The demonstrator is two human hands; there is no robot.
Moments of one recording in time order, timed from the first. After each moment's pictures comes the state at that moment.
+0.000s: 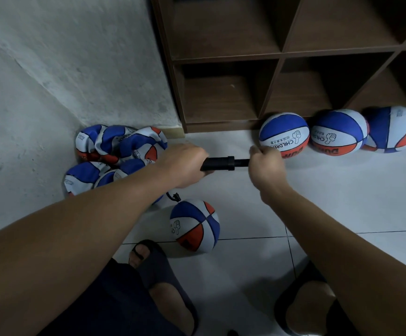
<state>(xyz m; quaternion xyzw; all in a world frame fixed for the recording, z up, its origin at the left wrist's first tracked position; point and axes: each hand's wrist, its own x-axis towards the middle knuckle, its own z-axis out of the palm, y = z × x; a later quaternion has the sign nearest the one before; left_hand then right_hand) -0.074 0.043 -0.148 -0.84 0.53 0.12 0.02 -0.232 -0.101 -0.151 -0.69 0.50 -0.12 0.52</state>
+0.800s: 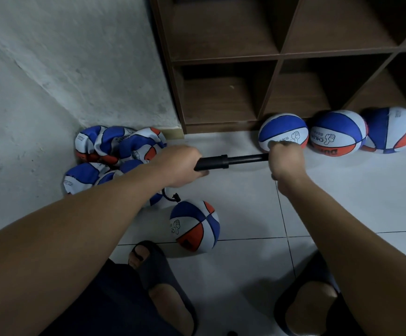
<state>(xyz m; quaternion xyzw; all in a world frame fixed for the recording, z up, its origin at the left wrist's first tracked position) -0.068 0.050 -0.142 -0.85 0.49 0.20 -0.01 -0.239 -0.142 -0.144 -0.63 0.56 -0.13 0.52</state>
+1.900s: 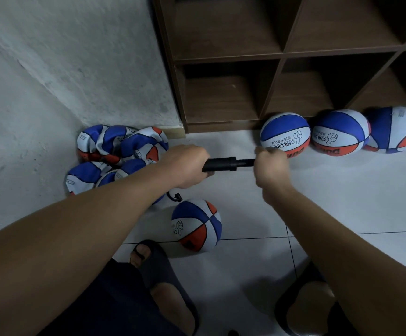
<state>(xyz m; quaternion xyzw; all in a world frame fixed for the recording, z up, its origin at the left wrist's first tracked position) -0.078 0.042 -0.140 -0.85 0.50 0.18 0.02 -0.231 -0.105 -0.154 -0.62 0.54 -0.13 0.56</state>
